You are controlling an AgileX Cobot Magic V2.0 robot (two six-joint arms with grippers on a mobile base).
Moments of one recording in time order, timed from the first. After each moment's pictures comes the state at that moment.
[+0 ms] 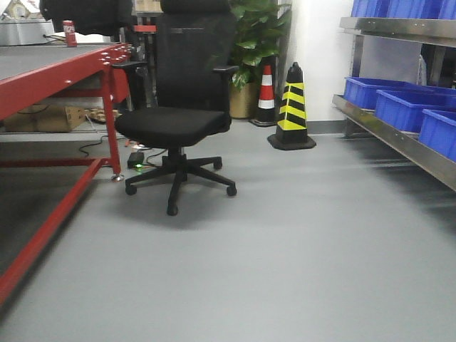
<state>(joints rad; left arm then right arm) -0.01 -0.02 0.03 -0.20 0.11 0.25 0.40 0.39 -0.66 -0.09 0.23 0.16</state>
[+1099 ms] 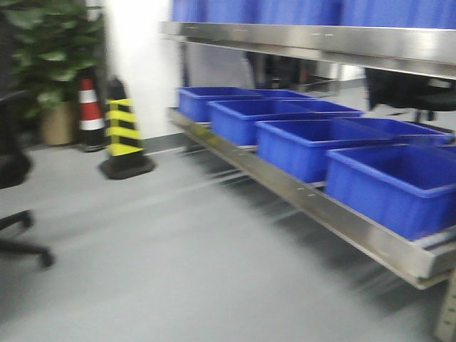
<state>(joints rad) -0.01 -0.02 0.03 -0.20 0.11 0.25 0.40 0.39 -0.66 -0.09 0.23 0.16</state>
